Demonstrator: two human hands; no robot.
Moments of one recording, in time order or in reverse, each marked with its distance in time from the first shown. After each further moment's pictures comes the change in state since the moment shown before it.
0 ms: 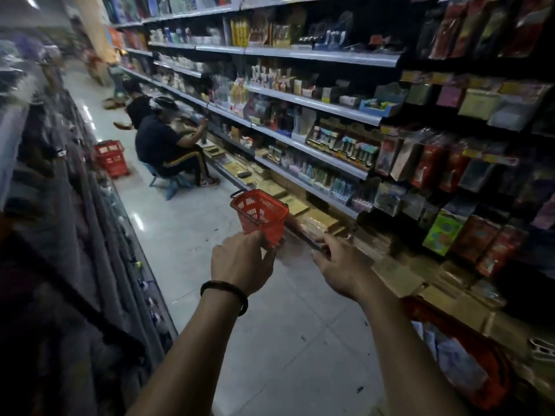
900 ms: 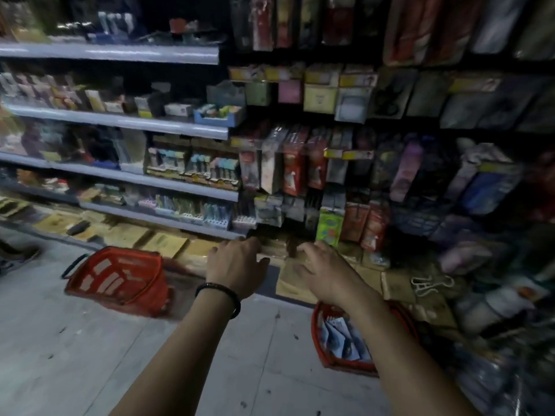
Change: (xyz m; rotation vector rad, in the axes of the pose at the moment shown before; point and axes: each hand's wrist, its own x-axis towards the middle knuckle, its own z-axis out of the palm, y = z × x) left_hand 0.330 0.230 0.168 -0.016 -0.243 0.664; right_hand 0.198 0.206 -0.140 -0.160 0.171 0.452
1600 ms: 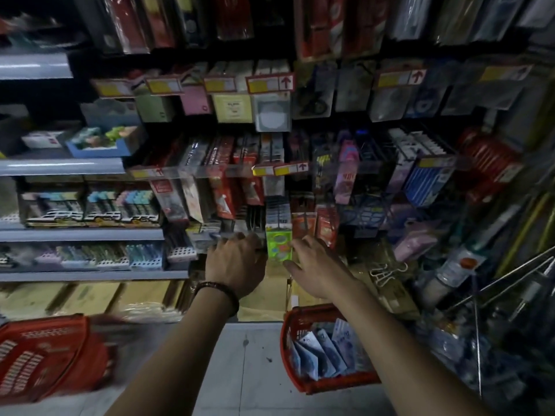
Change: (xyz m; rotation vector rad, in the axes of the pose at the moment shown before) left_hand 0.196 0.104 0.062 -0.031 -0.050 0.218; right_hand 0.115 0.128 -0.061 -0.007 0.103 0.189
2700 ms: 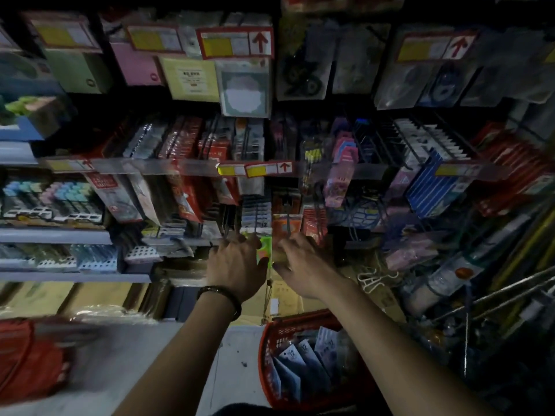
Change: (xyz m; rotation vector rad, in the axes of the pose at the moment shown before) left_hand 0.122 0.044 0.112 0.009 -0.028 -0.013; right_hand 0.125 0.099 0.021 -0.035 -0.071 -0.031
